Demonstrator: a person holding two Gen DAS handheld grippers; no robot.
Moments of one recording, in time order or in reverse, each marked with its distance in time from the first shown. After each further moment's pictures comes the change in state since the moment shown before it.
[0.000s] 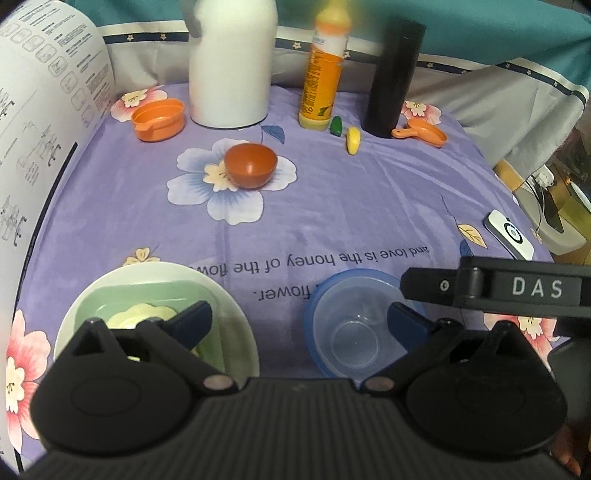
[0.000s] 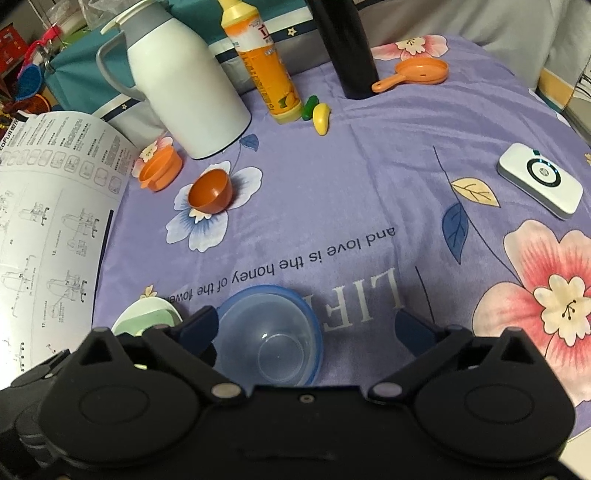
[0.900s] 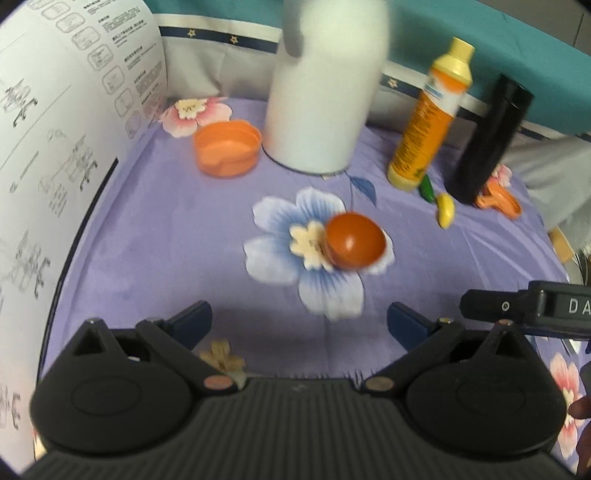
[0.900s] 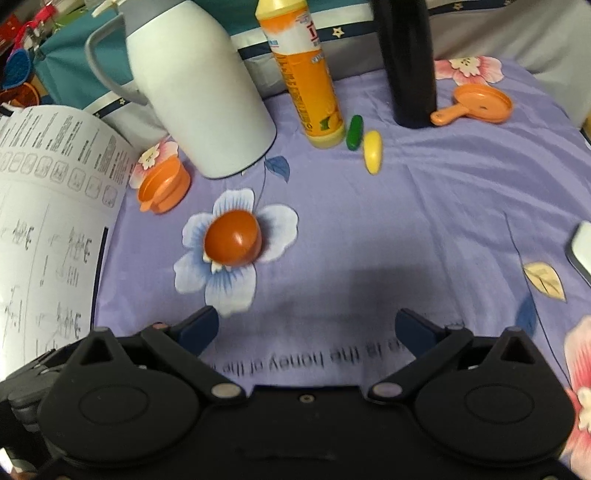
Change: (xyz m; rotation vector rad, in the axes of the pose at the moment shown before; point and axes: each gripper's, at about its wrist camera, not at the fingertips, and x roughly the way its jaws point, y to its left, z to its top) left arm 0.052 0.096 0.087 -0.137 -0.031 0.068; right arm 0.073 0.055 0.088 -0.057 0.032 0.000
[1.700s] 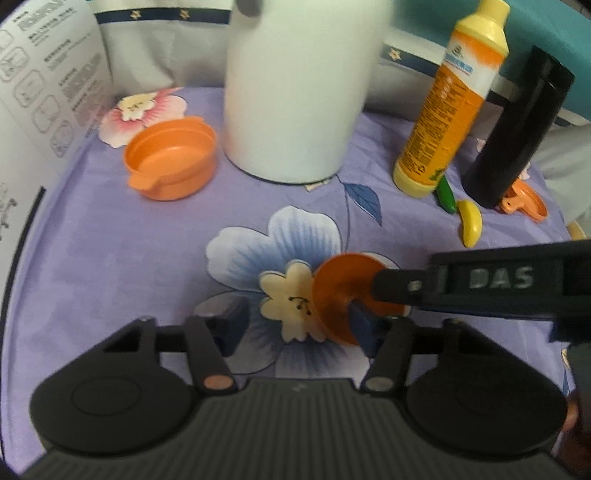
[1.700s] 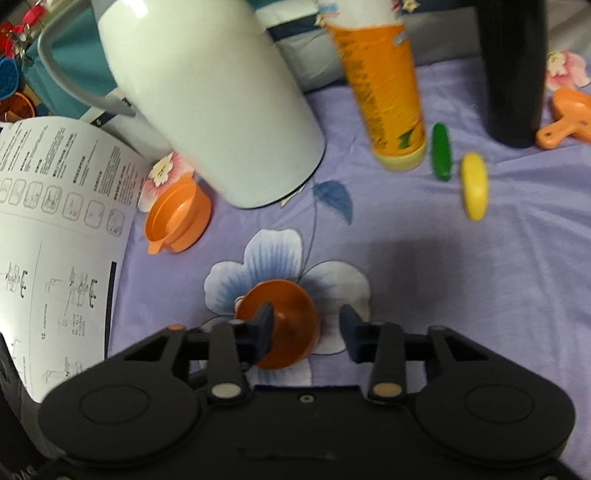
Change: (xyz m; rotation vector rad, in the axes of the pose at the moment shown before) left arm 0.103 -0.021 0.046 0.061 0.064 -0.036; right arm 0.104 0.043 0.052 0.006 0.049 0.110
